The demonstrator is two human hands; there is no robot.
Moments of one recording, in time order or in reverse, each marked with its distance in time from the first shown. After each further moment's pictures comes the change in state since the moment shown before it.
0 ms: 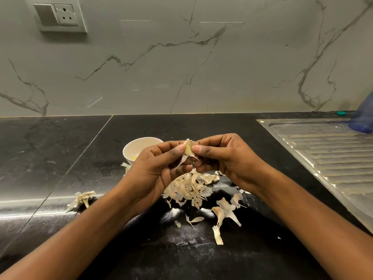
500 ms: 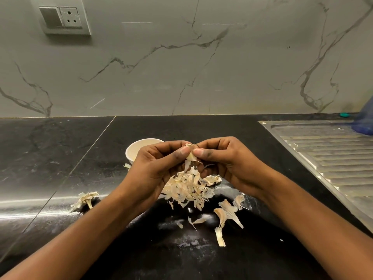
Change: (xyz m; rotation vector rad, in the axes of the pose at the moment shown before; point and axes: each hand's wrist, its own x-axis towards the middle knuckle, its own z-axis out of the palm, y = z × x) left_hand -0.001 -0.001 -0.006 0.156 -0.010 0.144; right_hand -0.001 -0.001 0.003 0.006 -0.090 0.030
